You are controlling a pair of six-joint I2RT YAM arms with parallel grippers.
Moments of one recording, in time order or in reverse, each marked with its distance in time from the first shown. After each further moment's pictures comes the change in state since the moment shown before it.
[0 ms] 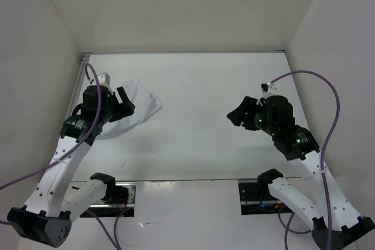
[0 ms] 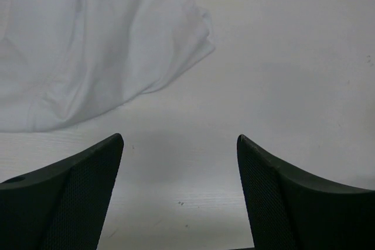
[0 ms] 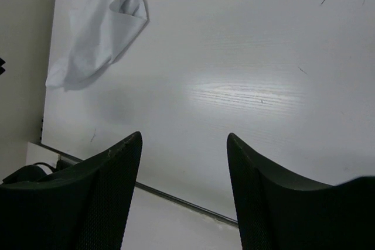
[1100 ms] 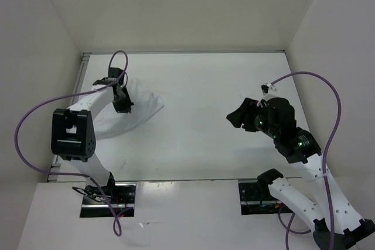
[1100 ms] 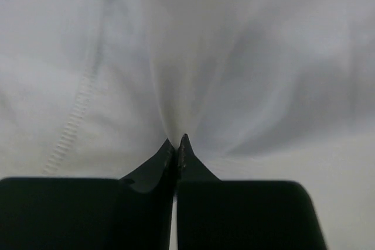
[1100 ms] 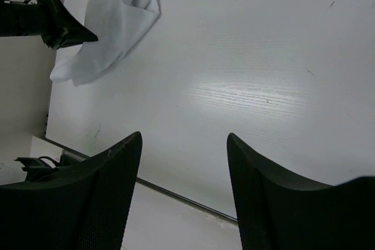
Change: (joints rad) left arm 0.198 0.846 0.199 0.057 0.021 0.034; right arm 0.019 -0.021 -0.003 0.000 -0.008 -0.004
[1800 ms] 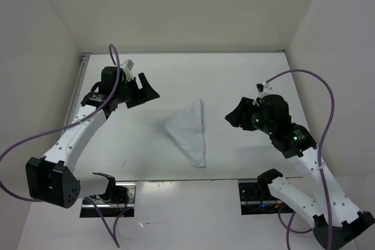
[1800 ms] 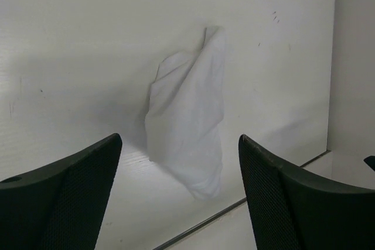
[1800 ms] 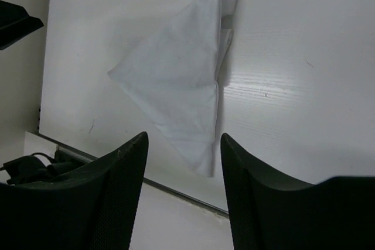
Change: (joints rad) left arm -0.198 -0.475 -0.084 0.168 0.375 -0.120; right arm 0.010 0.044 0.000 0.001 -0.001 0.001
